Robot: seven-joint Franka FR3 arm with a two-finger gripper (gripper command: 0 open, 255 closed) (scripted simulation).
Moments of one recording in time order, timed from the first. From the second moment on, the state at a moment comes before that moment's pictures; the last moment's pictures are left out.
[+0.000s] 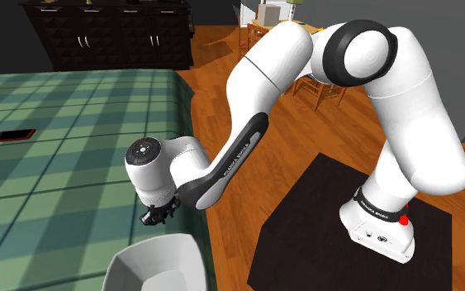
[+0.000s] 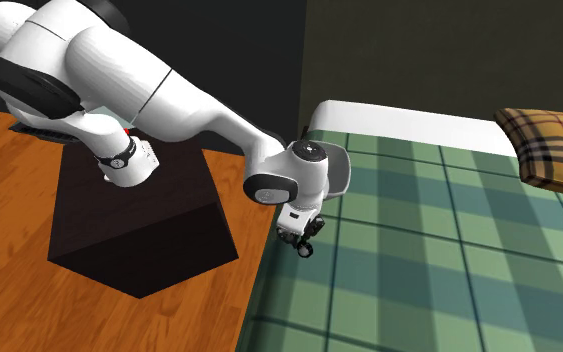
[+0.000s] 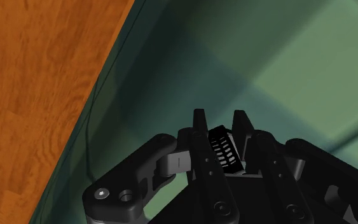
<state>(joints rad) 0.36 0.73 0.45 -1.77 -0.68 2.39 1.29</state>
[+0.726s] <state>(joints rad) 0.34 0.68 0.48 -1.78 -0.65 2.36 1.26</state>
